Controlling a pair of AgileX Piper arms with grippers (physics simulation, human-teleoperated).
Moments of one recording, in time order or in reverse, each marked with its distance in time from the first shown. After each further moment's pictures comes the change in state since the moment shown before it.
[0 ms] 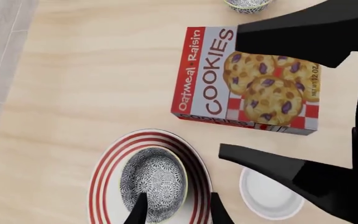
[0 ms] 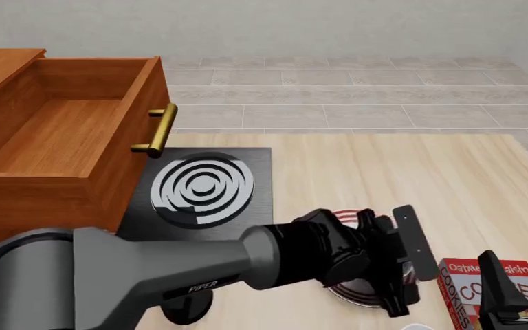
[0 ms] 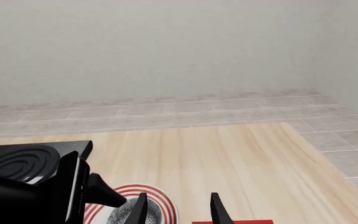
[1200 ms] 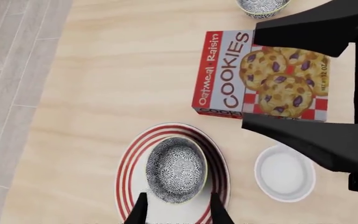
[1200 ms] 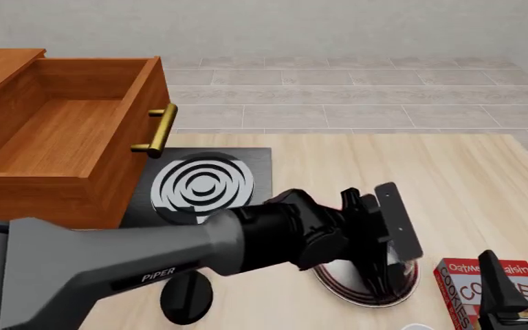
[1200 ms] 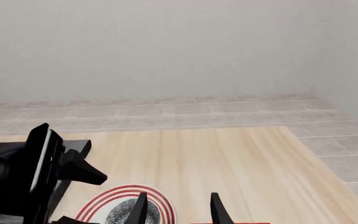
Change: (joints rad) left arm 0.041 -0.119 0.077 -0.010 0.042; right arm 0.004 -0.001 0.000 -0.007 -0.025
